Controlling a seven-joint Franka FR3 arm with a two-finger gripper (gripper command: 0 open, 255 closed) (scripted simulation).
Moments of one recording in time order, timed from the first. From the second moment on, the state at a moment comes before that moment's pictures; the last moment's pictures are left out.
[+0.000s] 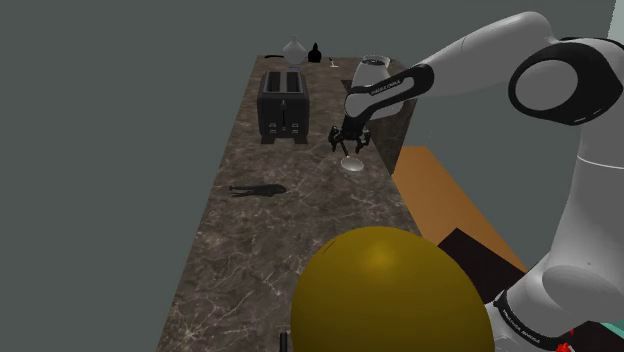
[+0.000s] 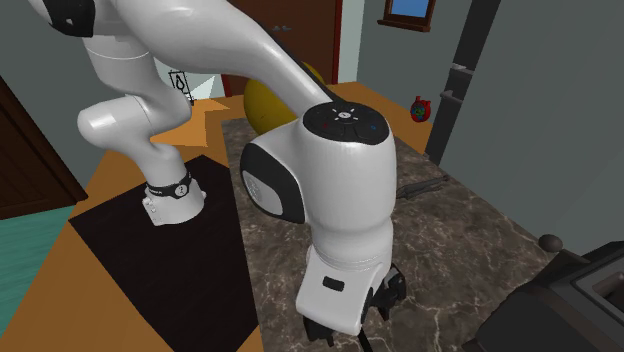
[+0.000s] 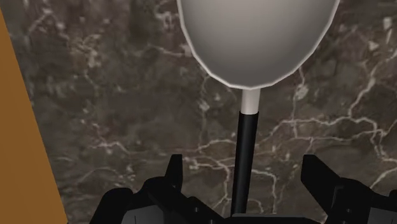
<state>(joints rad) -0.09 0.40 0.01 -1.82 0.04 2.36 0.48</state>
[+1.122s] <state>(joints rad) -0.09 0.36 0.01 -1.79 0.04 2.30 0.48</state>
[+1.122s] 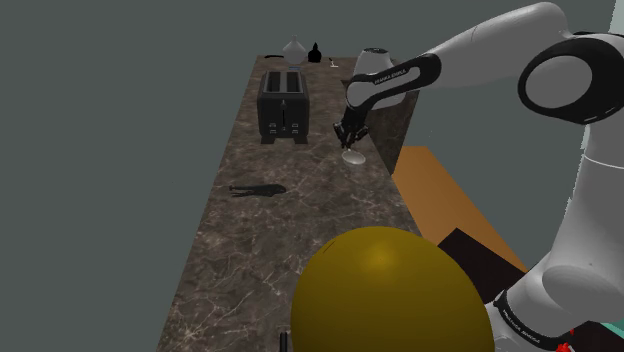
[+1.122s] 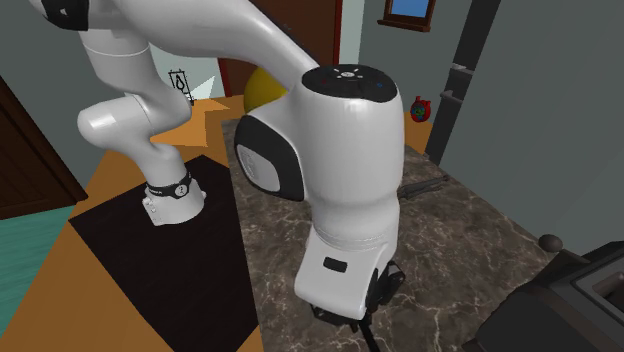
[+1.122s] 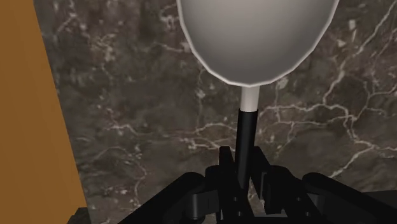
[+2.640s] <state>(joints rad) -0.09 0.27 0.00 -1.61 0.03 2.02 0.49</state>
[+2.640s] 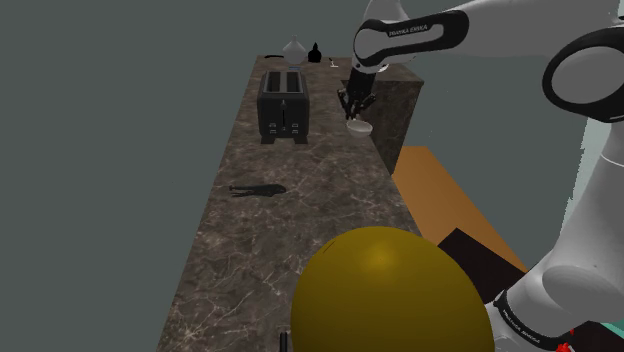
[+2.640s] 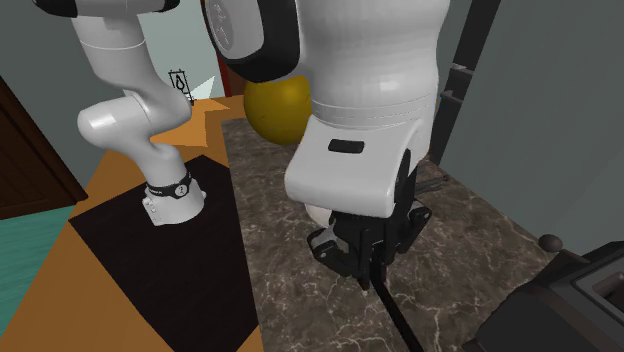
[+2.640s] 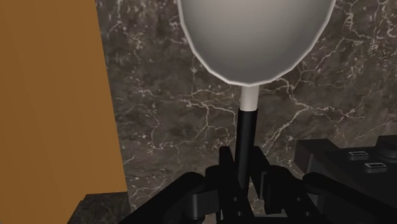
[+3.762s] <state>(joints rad) -0.09 0.28 0.00 -1.37 0.03 1.79 0.50</state>
